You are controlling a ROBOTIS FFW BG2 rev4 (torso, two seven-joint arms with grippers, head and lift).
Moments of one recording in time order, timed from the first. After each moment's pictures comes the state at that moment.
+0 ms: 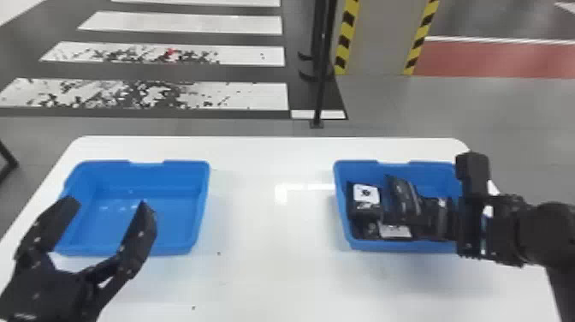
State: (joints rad) left arm 0.75 0.04 0.13 -2.29 0.20 -0.14 -0.23; right arm -0.14 -0.23 -0.18 -1.76 -0.47 1.32 0.09
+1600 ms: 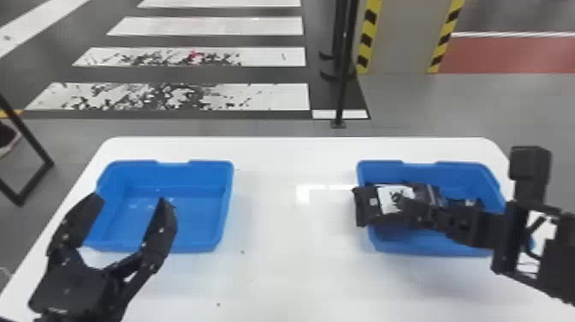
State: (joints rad) left arm 0.74 0.03 0.13 -2.25 0.24 -0.22 -0.23; right arm 0.09 -0.23 -0.23 -2.10 -0.74 1.18 0.13
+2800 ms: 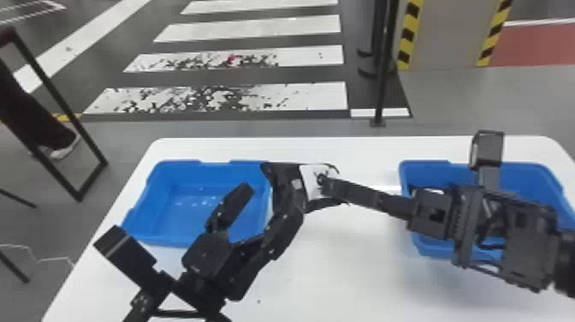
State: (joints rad) left arm 0.61 0.10 -0.05 -2.29 0.51 0.10 -0.33; right arm -0.06 -0.28 0.08 -1.87 -1.19 1.04 0.46
